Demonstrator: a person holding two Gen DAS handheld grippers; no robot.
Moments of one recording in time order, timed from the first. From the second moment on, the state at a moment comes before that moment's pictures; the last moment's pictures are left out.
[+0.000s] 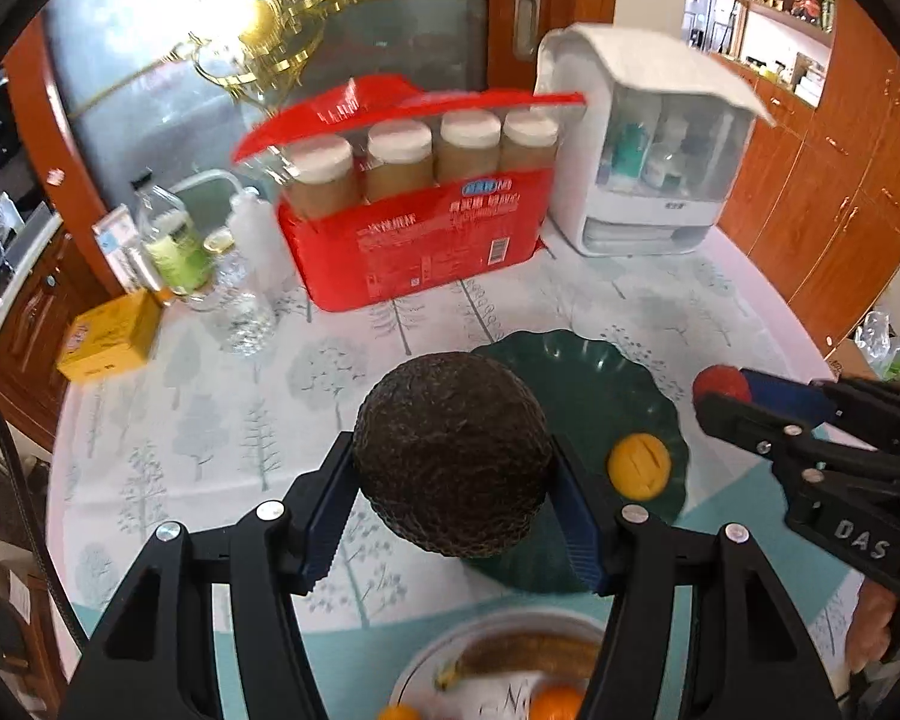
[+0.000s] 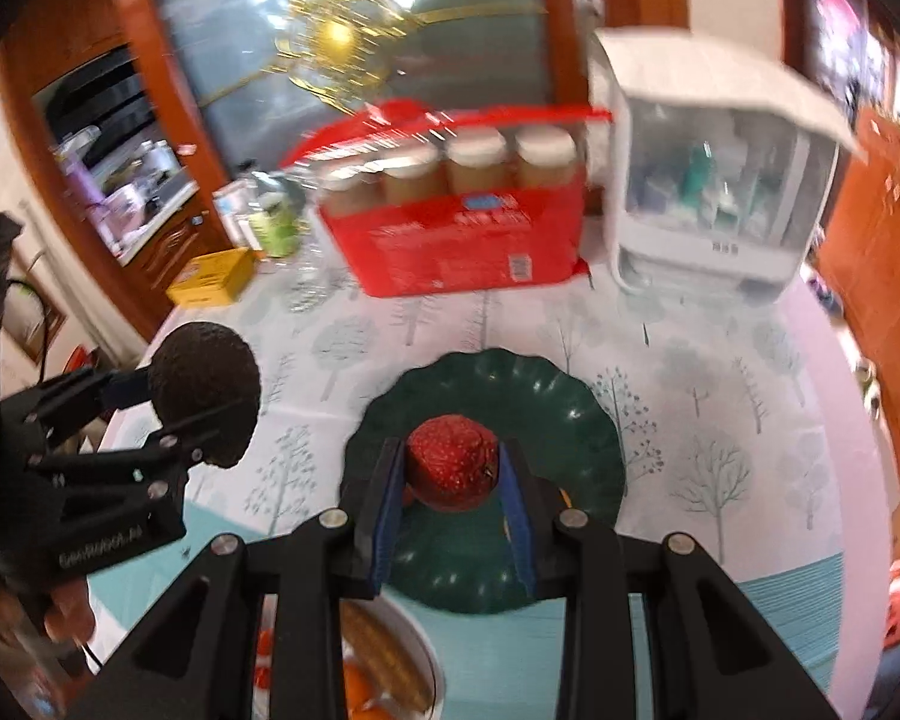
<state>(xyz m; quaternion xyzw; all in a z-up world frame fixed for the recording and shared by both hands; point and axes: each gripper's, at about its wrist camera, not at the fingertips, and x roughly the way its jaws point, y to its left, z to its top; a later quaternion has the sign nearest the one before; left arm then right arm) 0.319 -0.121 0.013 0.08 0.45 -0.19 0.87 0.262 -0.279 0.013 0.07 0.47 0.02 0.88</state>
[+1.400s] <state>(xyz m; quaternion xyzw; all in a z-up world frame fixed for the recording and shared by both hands) 0.368 -0.139 -0.073 0.06 0.52 -0.20 0.83 0.317 -0.297 -0.087 0.09 0.54 -0.02 0.84</state>
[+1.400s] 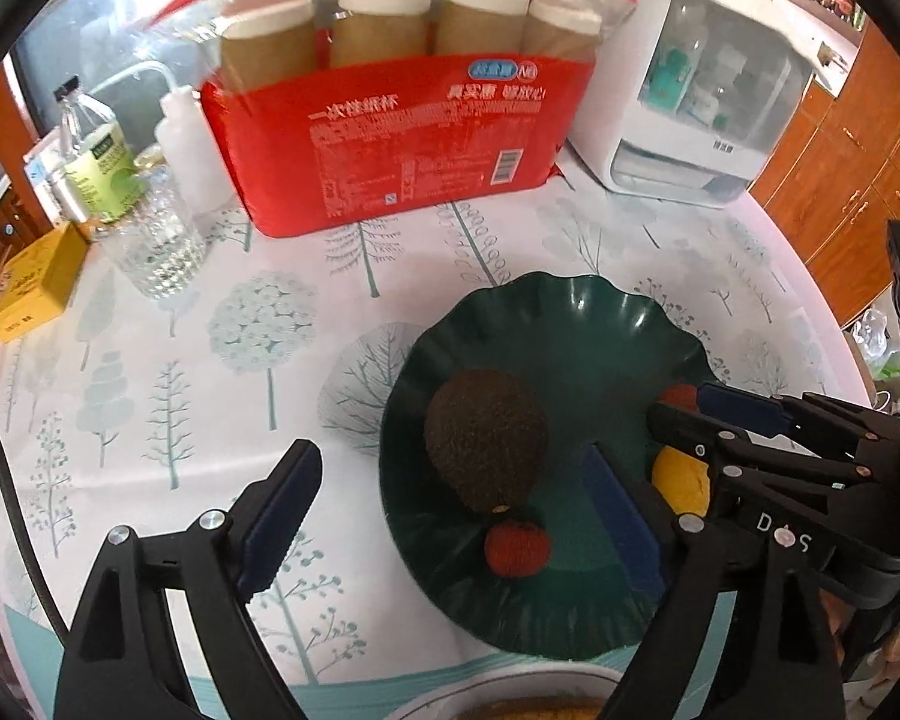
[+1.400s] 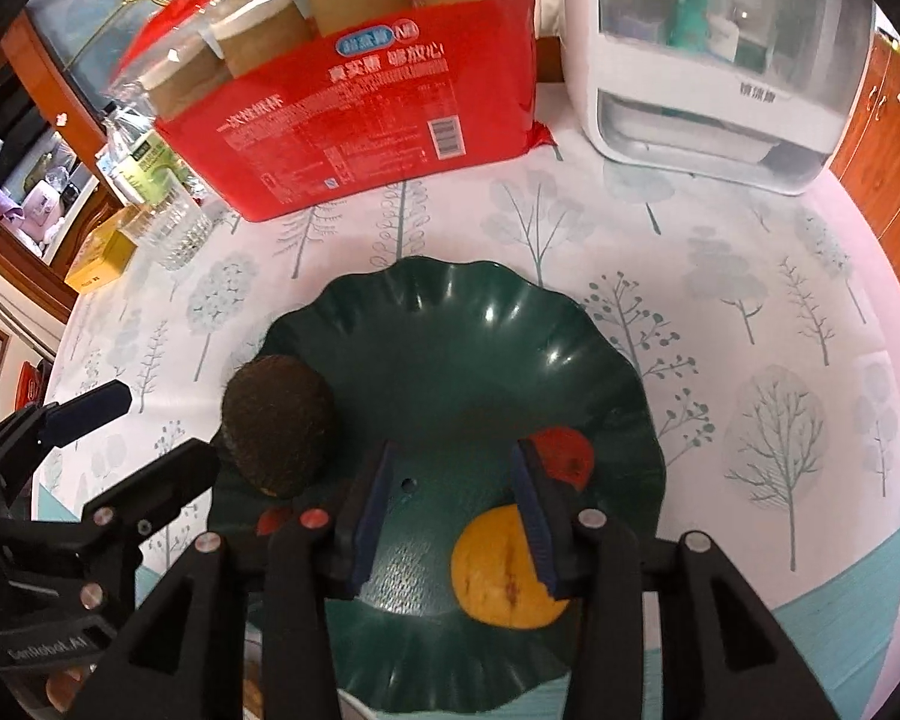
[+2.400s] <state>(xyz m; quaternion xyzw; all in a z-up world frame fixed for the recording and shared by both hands) 0.224 -0.062 0.038 0.01 0.45 -0.17 0.88 0.174 -0.248 0.029 0.05 0.46 0.02 0.88</state>
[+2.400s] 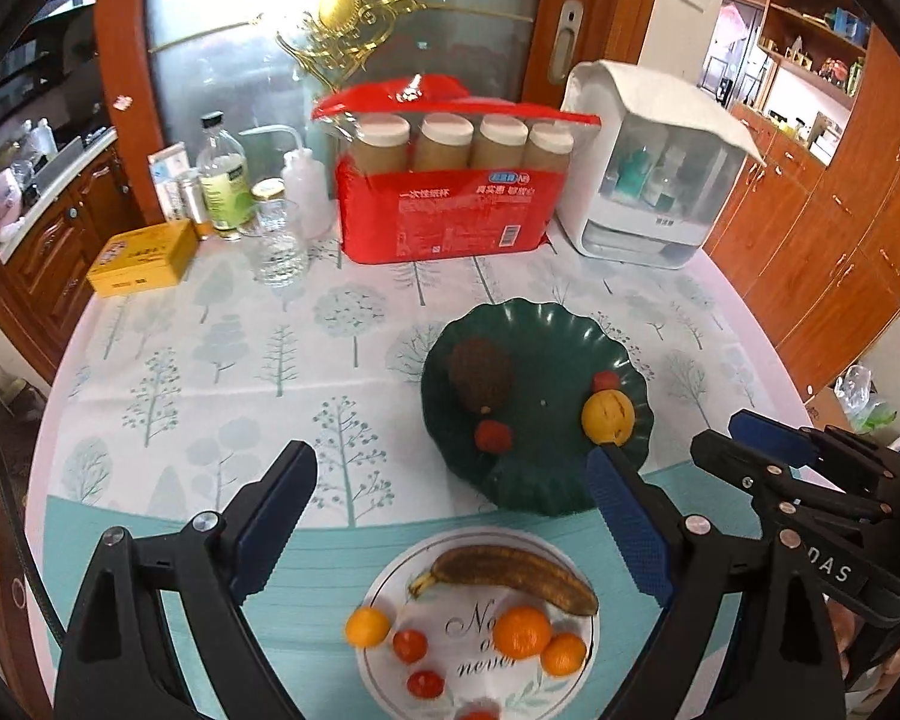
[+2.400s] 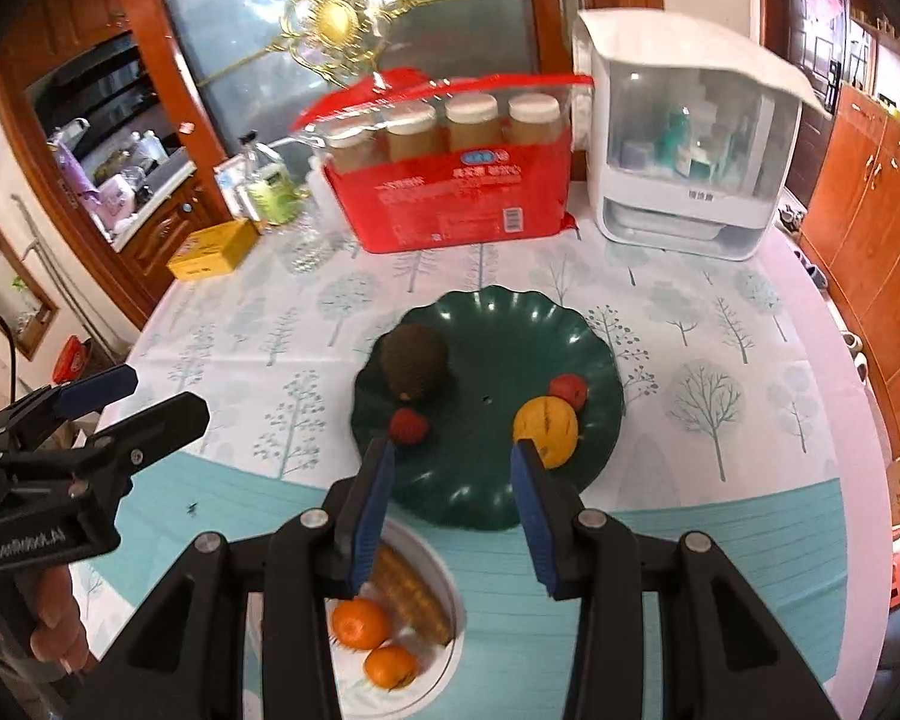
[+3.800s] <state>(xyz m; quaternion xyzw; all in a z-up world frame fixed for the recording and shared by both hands) 0.074 -0.042 -0.152 0.03 0.57 -0.21 0.80 0.072 -0.202 -0.113 0.07 0.55 0.08 0.83</state>
